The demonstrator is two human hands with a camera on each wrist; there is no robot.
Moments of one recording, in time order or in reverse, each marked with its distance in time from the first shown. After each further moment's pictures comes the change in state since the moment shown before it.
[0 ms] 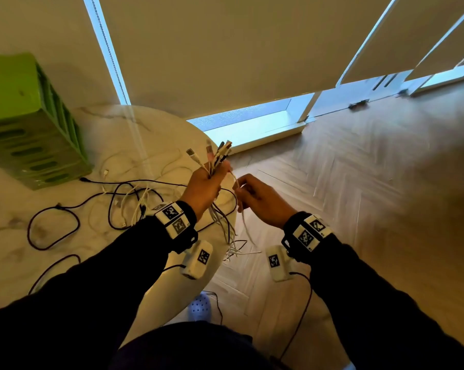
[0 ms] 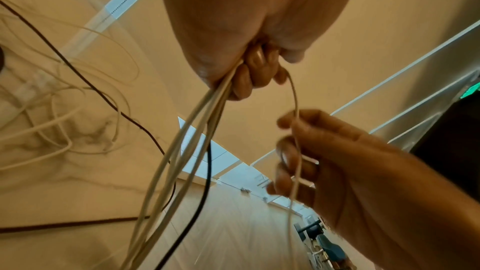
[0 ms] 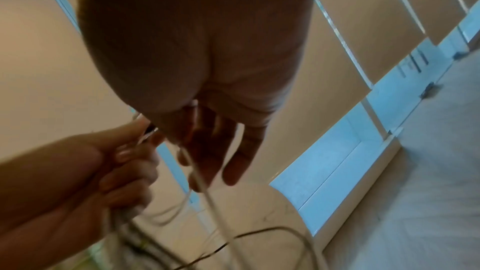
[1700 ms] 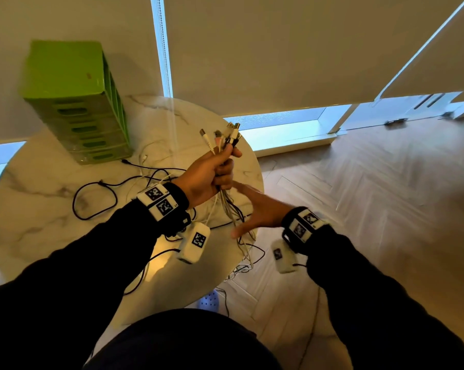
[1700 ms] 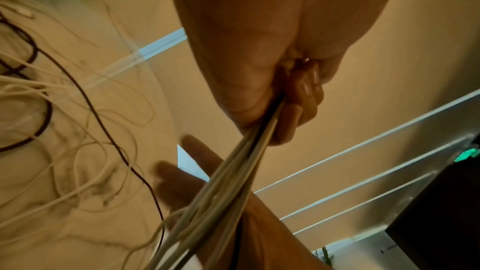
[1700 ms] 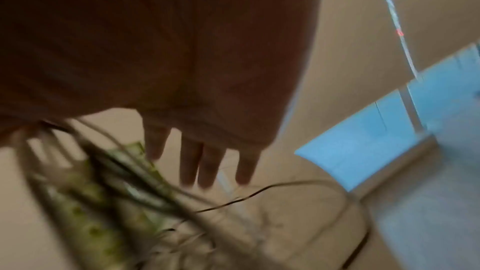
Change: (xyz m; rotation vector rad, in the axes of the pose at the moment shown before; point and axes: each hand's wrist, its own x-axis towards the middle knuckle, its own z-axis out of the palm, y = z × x) left_hand -0.026 0.037 -0.076 -0.454 -0.265 -0.129; right_hand 0.028 -0.027 0.044 -0.193 -0.523 0.074
